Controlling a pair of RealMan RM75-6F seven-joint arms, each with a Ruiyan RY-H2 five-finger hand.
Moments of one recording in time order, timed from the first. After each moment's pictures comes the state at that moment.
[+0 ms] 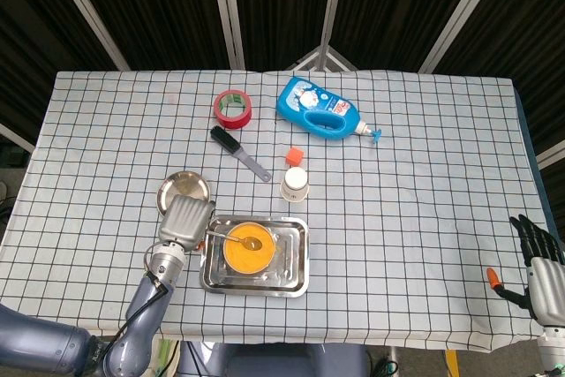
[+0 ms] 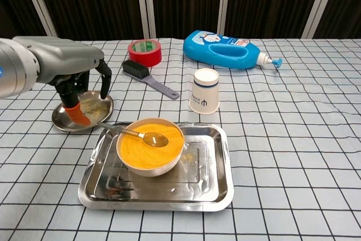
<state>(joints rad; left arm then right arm) -0.88 -1.53 -0.23 -2.08 0.45 1.43 1.23 0.00 -1.06 0.07 -1.73 -1.41 1.46 0.17</state>
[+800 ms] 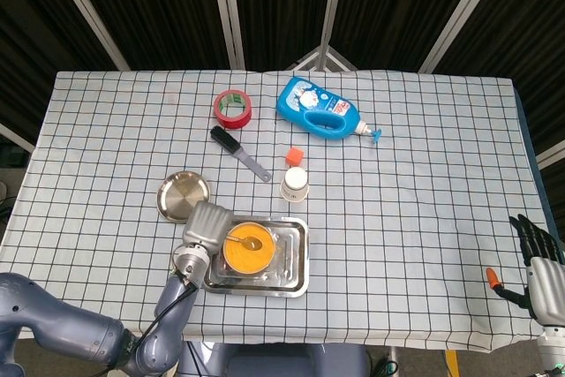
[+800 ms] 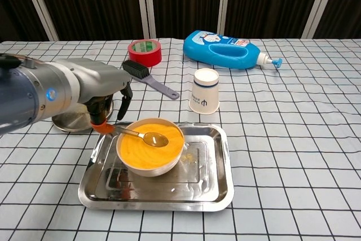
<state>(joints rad) -1.01 -1.66 -0.23 -1.96 0.32 1.45 1.27 0.00 -1.06 0.07 -1.73 -1.42 1.45 0.18</state>
